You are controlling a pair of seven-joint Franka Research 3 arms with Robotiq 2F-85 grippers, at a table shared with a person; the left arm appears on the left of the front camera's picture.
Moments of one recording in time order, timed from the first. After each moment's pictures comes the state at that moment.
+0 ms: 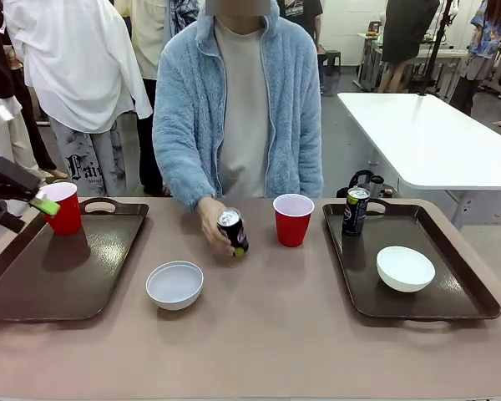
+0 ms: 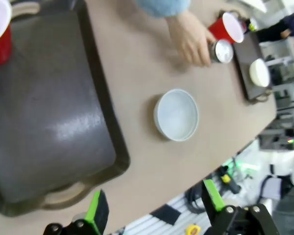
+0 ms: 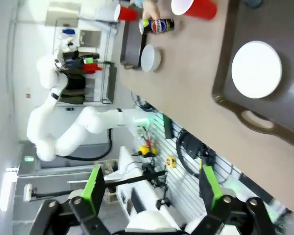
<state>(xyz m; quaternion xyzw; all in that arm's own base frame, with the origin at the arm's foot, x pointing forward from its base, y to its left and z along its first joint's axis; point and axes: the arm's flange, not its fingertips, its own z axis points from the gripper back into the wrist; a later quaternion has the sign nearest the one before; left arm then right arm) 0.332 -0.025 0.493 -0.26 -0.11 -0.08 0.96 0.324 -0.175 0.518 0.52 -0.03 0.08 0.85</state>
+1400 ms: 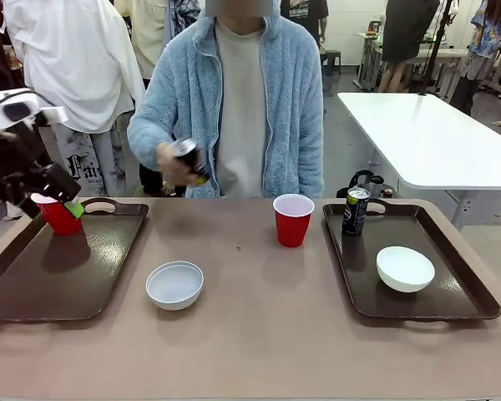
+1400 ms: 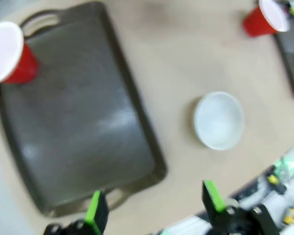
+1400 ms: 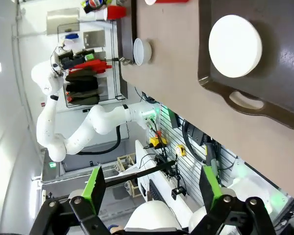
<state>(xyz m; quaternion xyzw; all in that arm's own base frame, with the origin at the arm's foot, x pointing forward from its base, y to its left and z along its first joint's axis) 0.371 -0.067 0.501 -0.09 -0.11 -0.11 0.98 0.345 -0.197 0.465 0.53 0.05 0.02 0.85</state>
